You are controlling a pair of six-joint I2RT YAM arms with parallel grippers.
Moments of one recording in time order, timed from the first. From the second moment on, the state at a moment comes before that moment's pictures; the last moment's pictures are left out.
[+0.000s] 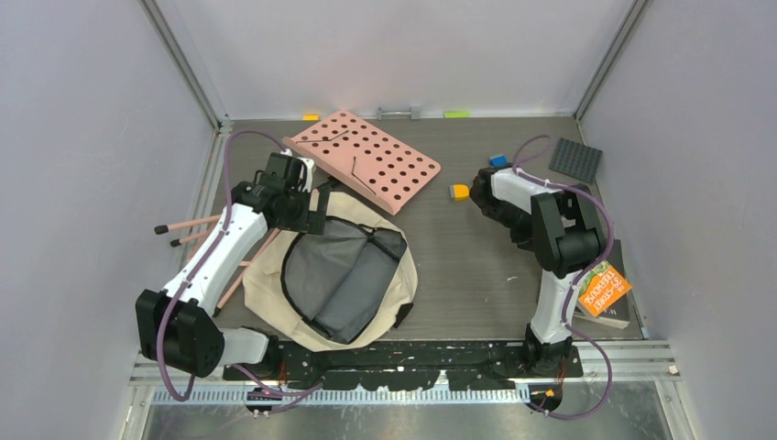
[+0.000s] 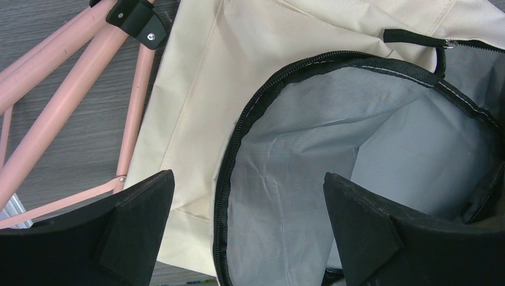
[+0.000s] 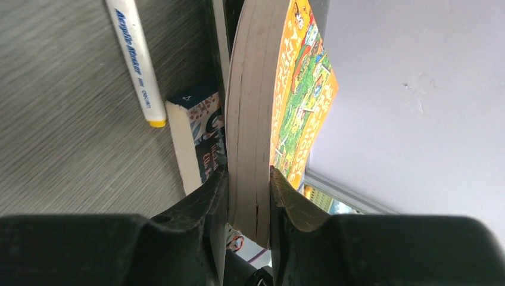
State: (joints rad) left arm -0.30 1.31 1.16 -0.88 -0.07 -0.11; right arm 0.25 1.95 1.26 -1.38 0.89 0.70
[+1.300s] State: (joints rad) left arm -0.40 0.91 0.96 -0.39 0.85 -0.11; right arm 0.78 1.20 1.48 -1.03 -0.13 0.41
